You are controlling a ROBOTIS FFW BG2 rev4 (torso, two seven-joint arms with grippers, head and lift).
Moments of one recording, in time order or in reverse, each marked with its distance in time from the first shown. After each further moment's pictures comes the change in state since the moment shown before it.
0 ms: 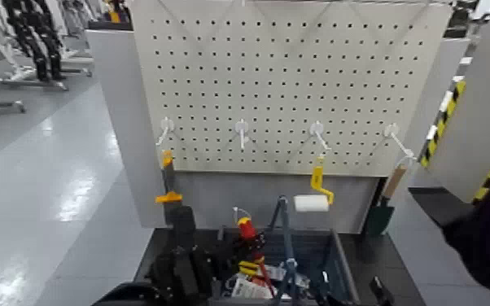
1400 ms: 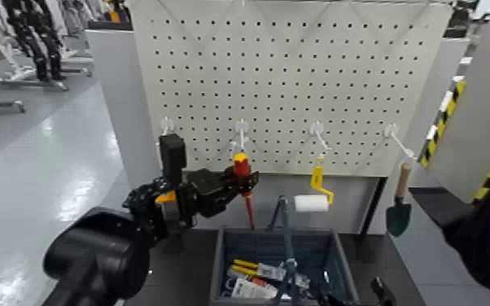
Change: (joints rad) left arm -0.076 0.018 0.147 -0.271 -0.386 0.049 -0.149; right arm 0.002 -0.002 -0.004 -0.002 0.008 -0.005 -0.003
